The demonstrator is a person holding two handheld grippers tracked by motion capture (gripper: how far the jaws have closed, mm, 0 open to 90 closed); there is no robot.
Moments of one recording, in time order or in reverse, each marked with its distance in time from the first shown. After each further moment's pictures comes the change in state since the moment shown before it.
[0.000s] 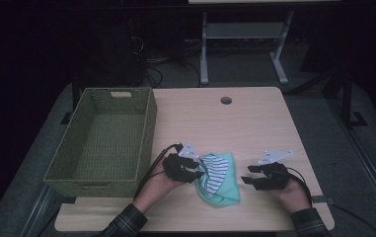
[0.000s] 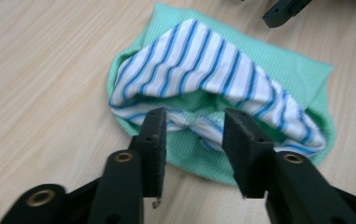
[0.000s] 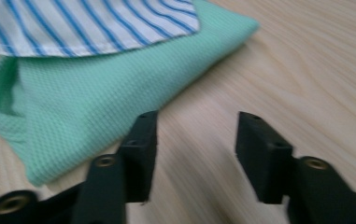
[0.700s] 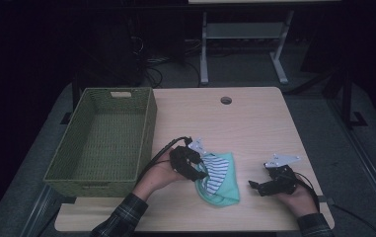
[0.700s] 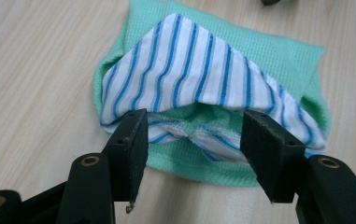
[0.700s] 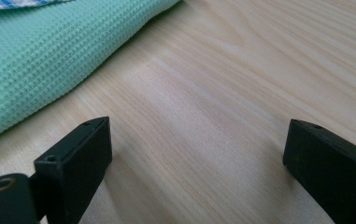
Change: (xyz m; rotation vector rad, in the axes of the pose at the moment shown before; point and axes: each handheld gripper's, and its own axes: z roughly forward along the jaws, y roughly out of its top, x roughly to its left) left arm 0.012 0.024 0.015 0.132 -0.096 0.090; right arm -0.010 -0.024 -0.001 -0.001 -0.138 0.049
